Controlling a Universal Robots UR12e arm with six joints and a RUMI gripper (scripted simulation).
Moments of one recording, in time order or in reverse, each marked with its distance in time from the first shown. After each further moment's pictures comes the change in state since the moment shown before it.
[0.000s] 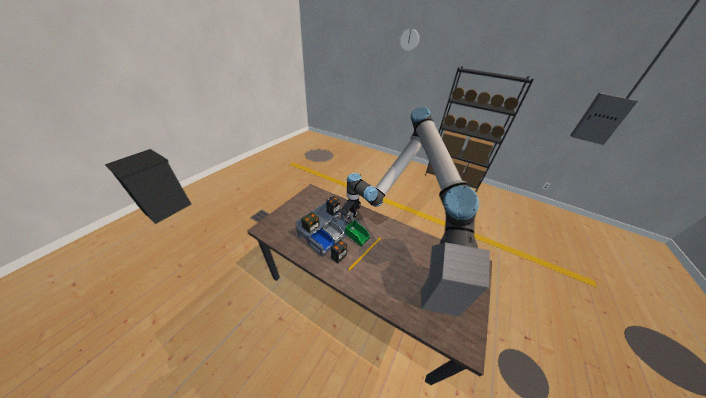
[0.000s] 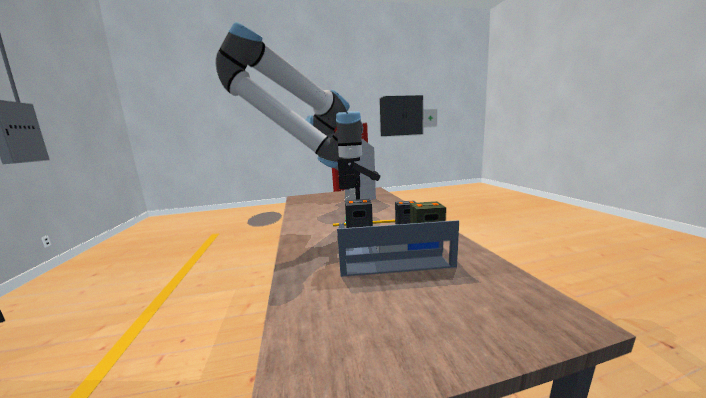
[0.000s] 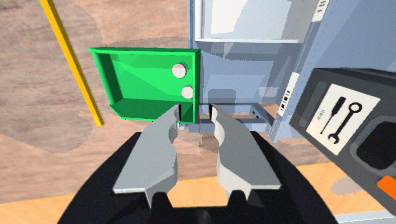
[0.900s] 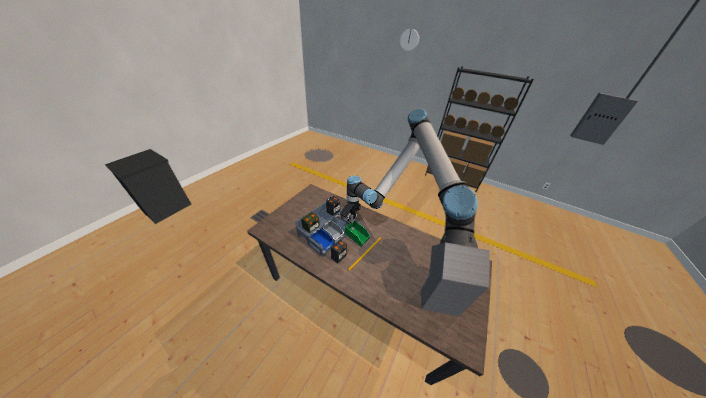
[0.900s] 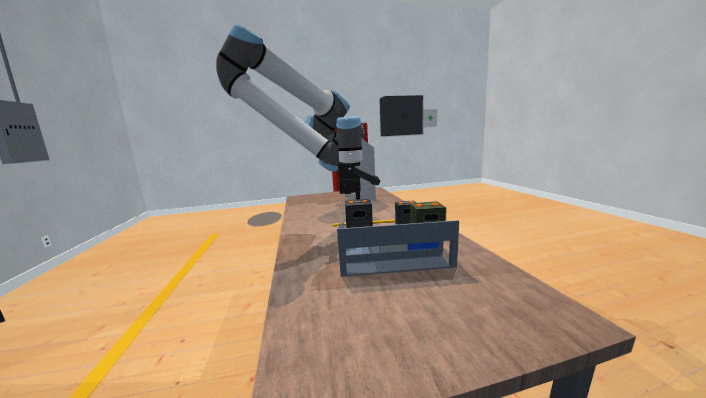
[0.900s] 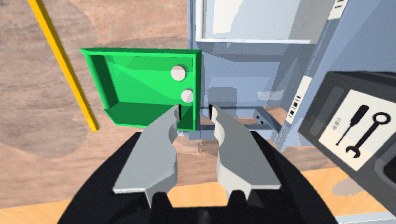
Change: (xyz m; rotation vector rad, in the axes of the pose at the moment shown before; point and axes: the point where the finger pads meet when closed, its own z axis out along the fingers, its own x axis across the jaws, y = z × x) arm -0.001 0.000 0.018 0.000 0.000 0.000
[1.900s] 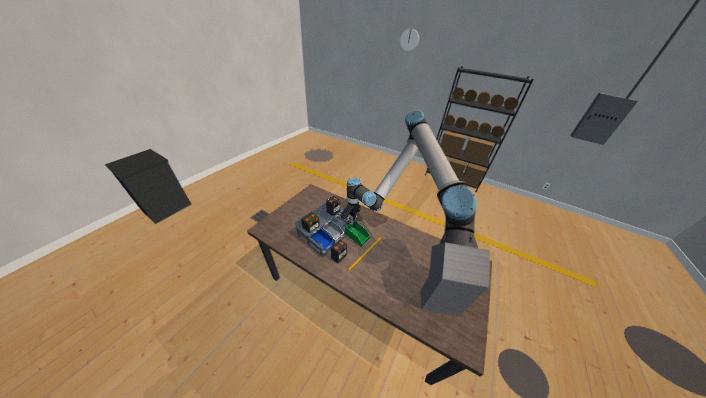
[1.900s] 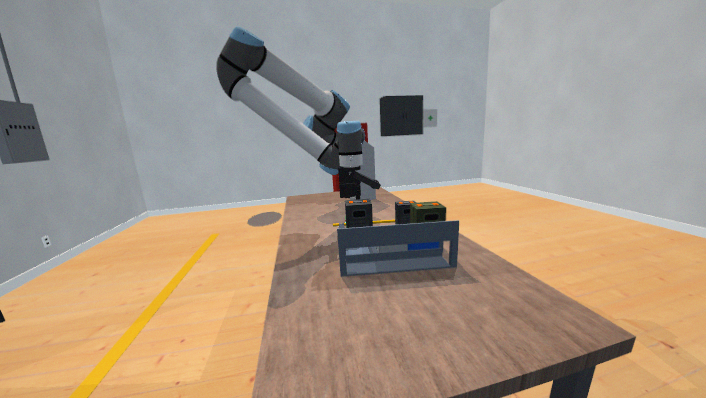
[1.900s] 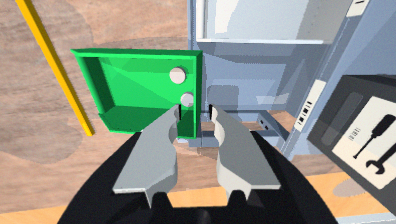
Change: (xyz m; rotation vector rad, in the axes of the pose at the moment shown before) arm 0.000 0.000 0.016 0.000 0.000 0.000
